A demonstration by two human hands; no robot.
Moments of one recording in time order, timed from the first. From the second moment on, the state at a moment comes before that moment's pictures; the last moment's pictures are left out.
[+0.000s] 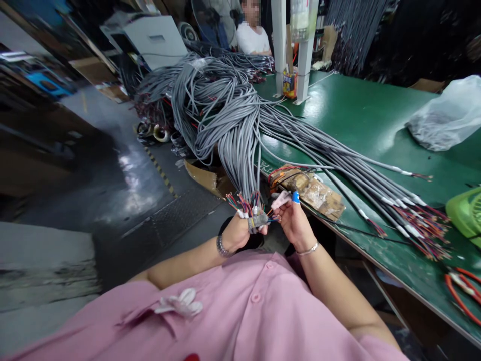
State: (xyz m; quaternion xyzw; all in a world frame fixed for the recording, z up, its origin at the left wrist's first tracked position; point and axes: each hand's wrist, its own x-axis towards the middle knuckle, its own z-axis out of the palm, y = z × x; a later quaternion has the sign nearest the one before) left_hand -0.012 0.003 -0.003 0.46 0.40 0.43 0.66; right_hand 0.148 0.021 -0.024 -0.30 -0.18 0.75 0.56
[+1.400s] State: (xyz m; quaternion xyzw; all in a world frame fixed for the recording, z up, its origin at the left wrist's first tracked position) left_hand -0.011 0.000 -0.007 0.40 0.40 0.50 0.66; right_hand 0.149 0.020 -0.021 -0.31 -0.22 0.72 0.58
